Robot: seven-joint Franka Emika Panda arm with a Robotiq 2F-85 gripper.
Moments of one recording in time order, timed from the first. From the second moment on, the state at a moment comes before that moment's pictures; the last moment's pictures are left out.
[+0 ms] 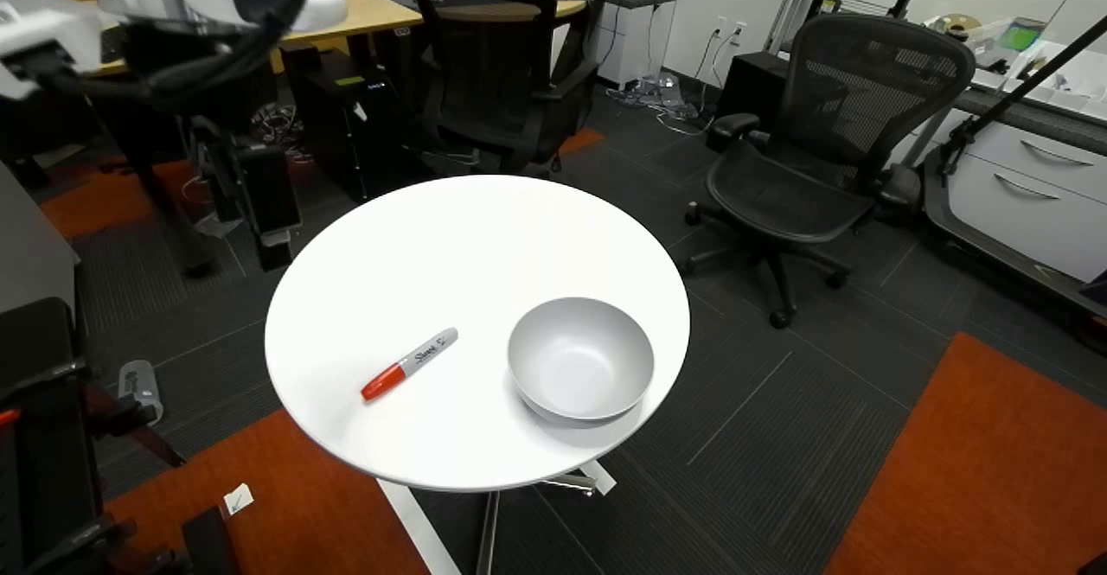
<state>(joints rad) -0.04 -0.19 -0.08 -2.50 -0.13 2.18 -0.14</state>
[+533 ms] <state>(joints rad) -0.05 0.00 -0.08 -2.51 -0.12 2.46 -0.23</state>
